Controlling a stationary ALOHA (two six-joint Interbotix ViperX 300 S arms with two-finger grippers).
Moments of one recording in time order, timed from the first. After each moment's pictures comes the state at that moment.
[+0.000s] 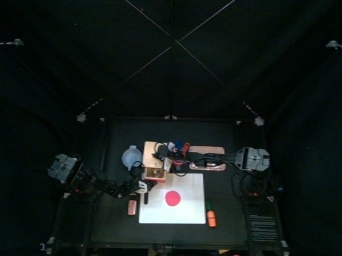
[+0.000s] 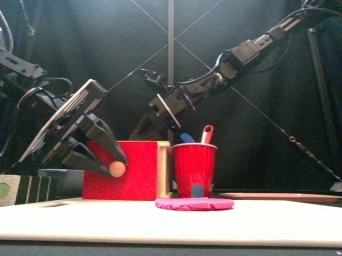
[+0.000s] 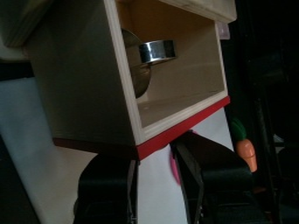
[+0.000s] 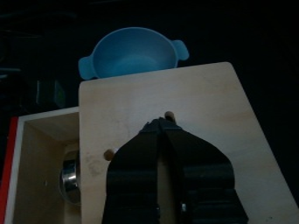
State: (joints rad) left arm -0.37 0.08 0.97 -1.18 -0.66 -0.45; right arm -0.28 0.27 0.31 -0.10 -0.04 0.01
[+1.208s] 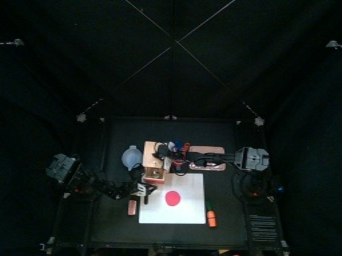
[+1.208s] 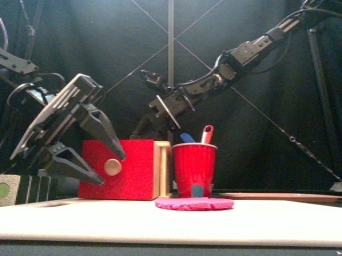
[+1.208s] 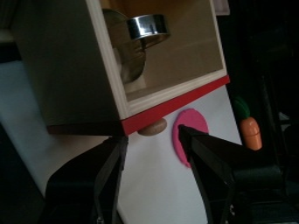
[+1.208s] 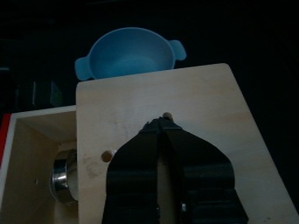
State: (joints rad) left arm -0.39 0.06 0.98 -1.16 -0.65 -0.40; right arm -0.28 0.28 0.31 -0.10 -0.04 0.01
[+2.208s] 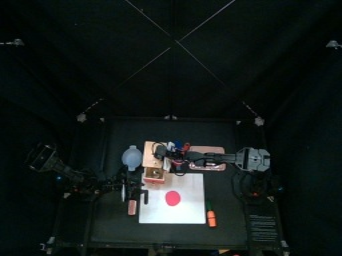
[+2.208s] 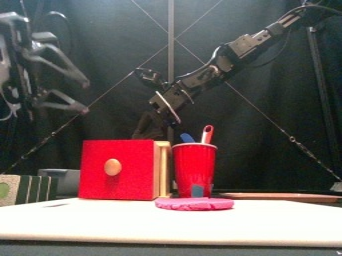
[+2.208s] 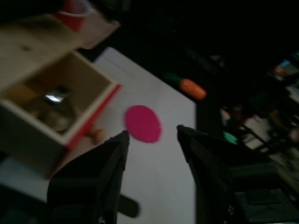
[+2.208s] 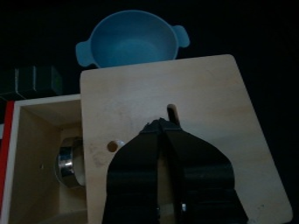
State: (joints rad) left arm -0.41 -0.36 1.25 -0.81 -0.76 -0.07; right arm -0.24 0.26 0.26 -0.09 0.08 0.01
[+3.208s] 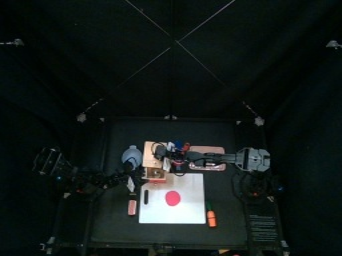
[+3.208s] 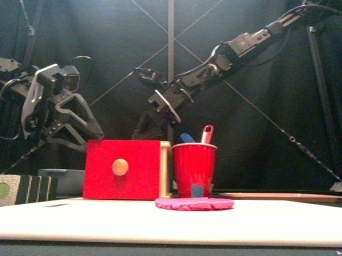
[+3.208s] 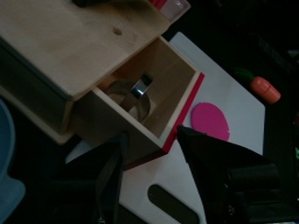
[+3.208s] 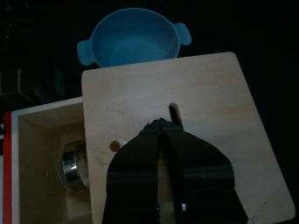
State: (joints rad) left arm -0.25 -0.22 1.20 -0.85 -0.63 -0.03; right arm -0.24 0.26 0.25 -0.08 0.10 0.01
